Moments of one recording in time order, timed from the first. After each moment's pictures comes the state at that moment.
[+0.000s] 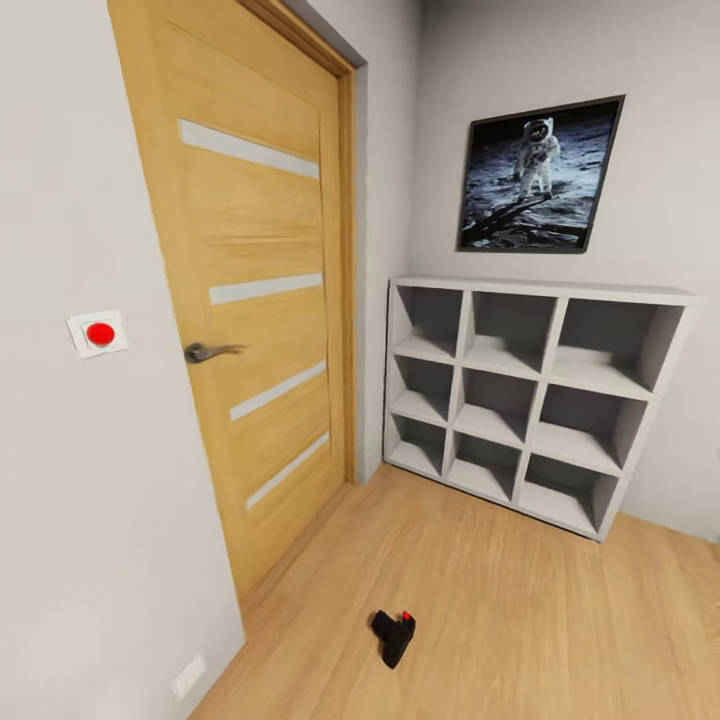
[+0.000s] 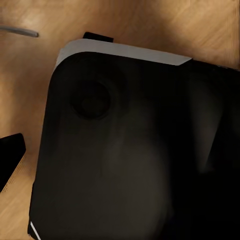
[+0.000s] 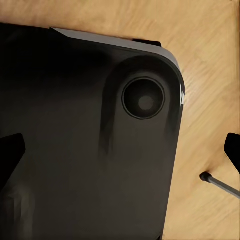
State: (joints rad) left arm 0.00 -0.03 0.02 -0.07 0.21 -0.05 0.00; right arm 0.00 0.02 -0.01 0.02 0.11 -0.15 -0.01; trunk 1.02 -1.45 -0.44
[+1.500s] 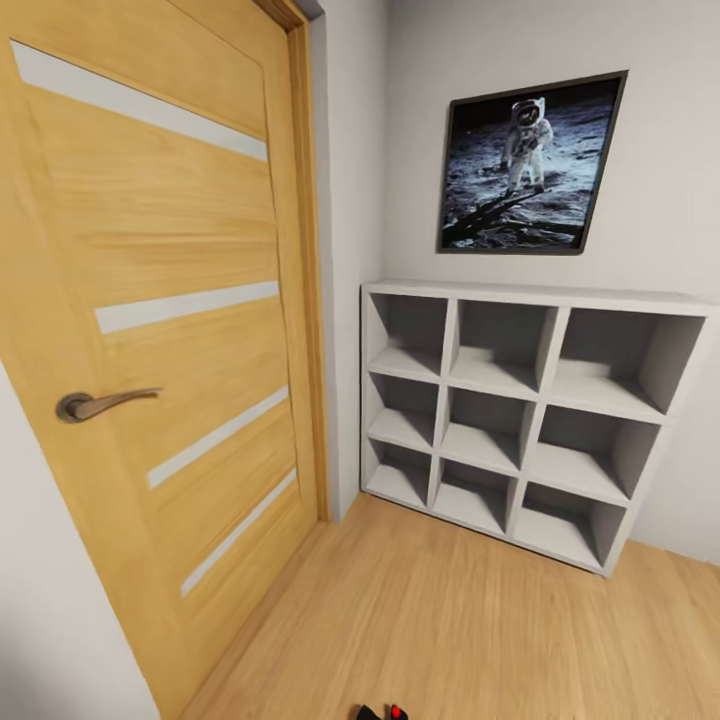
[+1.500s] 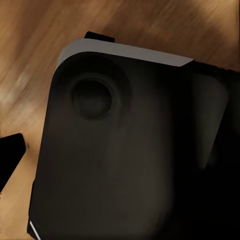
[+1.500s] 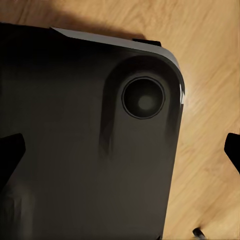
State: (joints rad) left arm 0.00 -0.02 0.03 -0.07 0.21 -0.05 0.00; right arm 0.00 0.02 -0.01 0.02 0.11 -0.15 -0.01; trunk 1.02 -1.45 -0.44
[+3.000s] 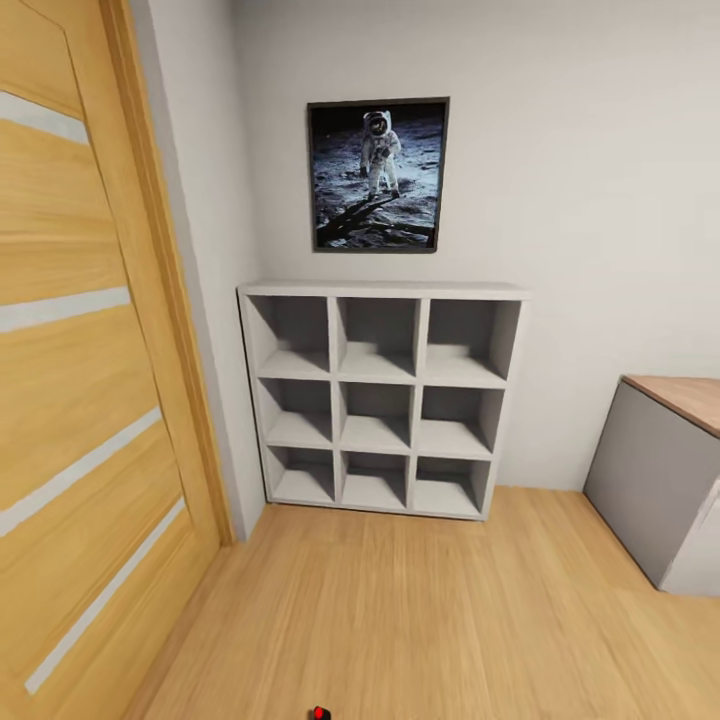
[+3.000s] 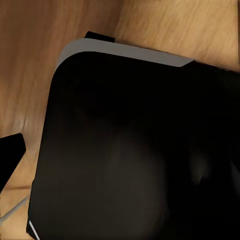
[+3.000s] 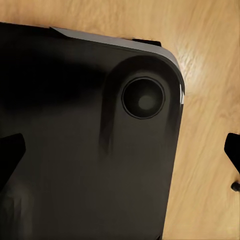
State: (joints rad) left arm 0.00 -0.02 0.03 -0.07 0.21 -0.05 0.00; right arm 0.00 0.02 -0.01 0.02 0.11 -0.15 -0.01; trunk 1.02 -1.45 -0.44
